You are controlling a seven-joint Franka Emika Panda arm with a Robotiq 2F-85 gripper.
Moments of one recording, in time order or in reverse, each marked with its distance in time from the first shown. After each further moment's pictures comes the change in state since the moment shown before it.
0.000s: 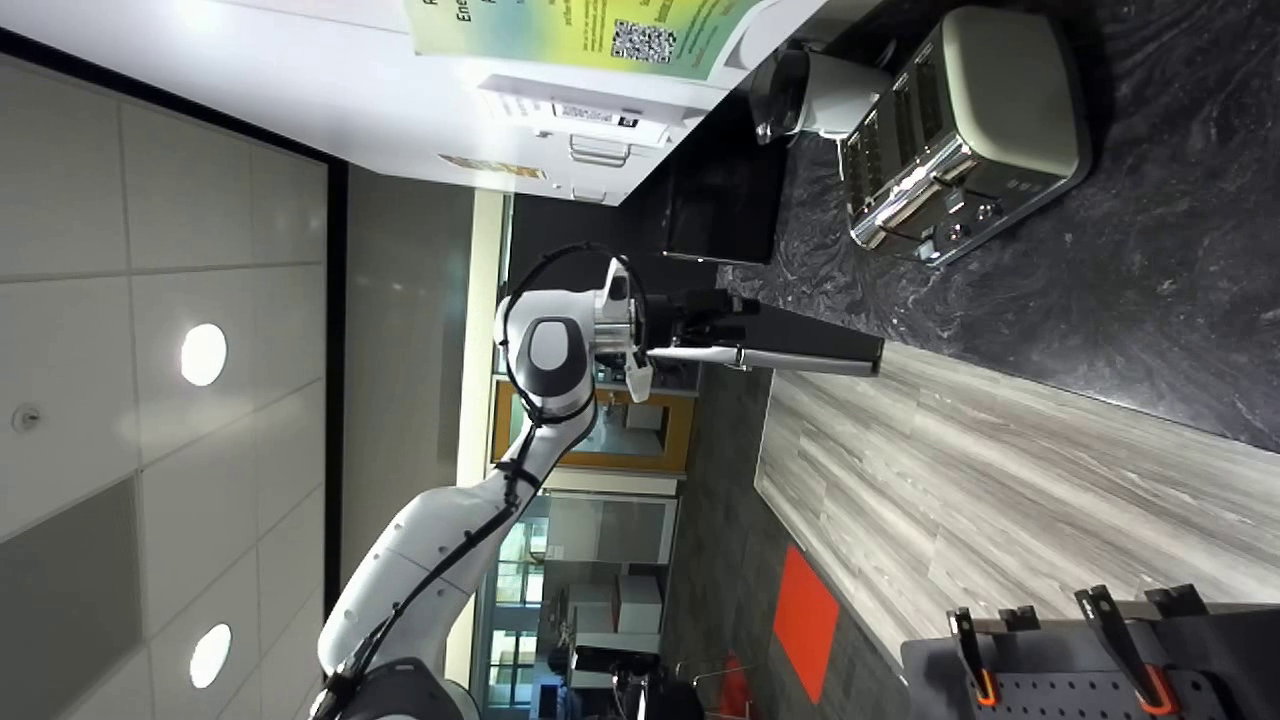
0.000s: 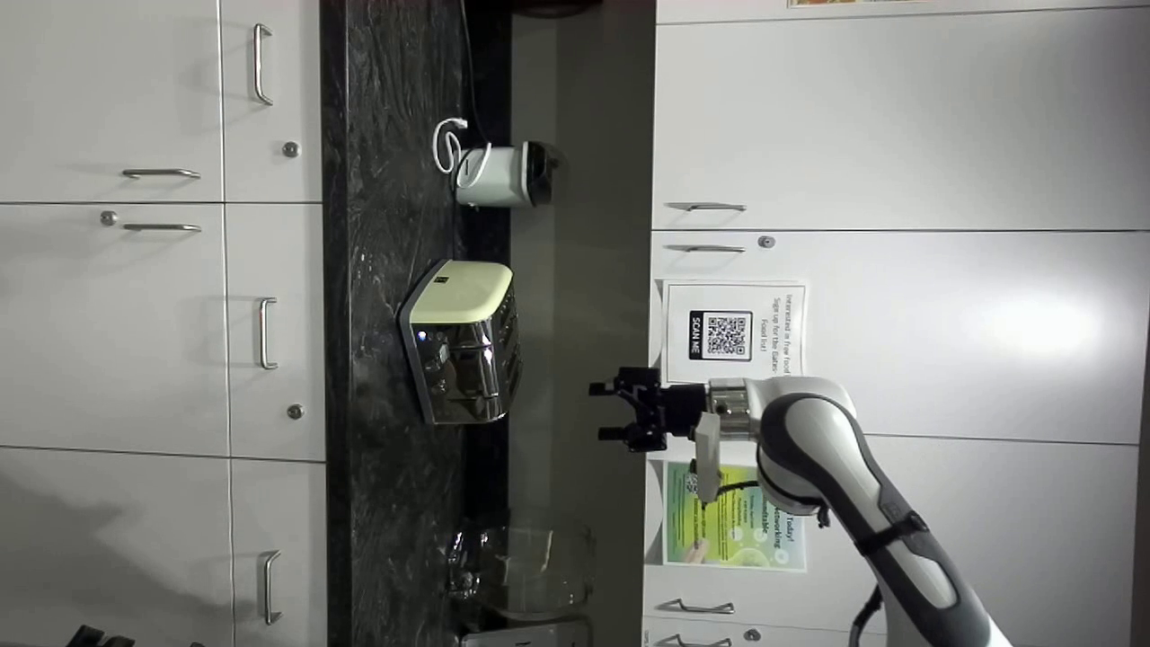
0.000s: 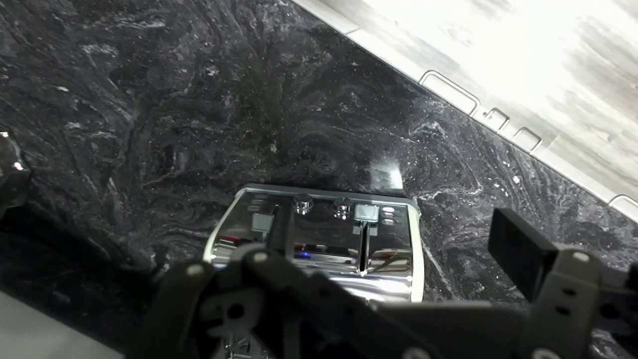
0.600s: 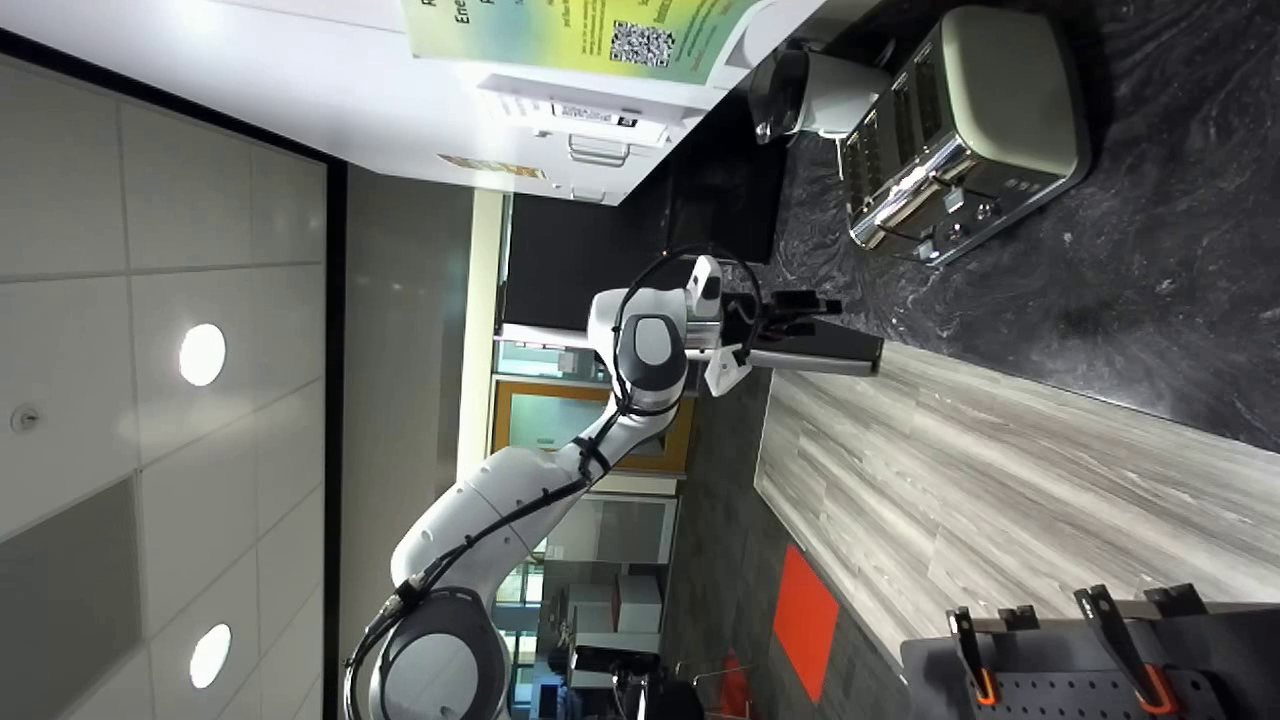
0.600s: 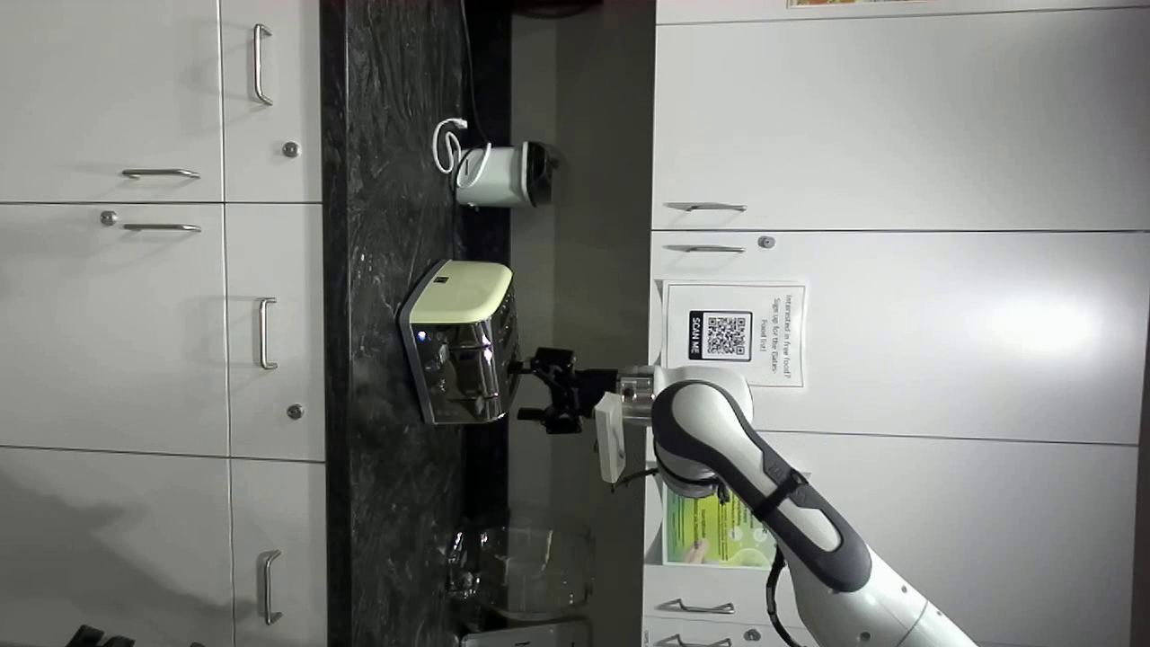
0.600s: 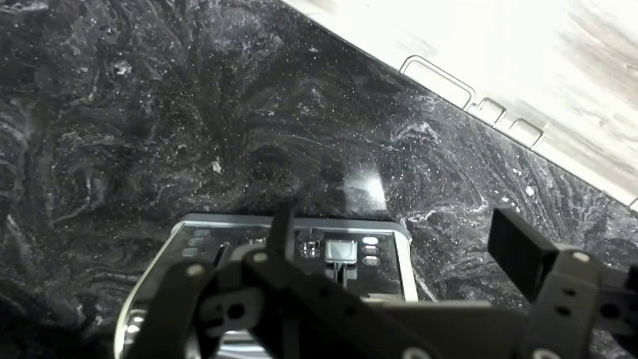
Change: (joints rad) arm 0.002 0.184 -0.014 -0.100 0.042 0.312 0.038
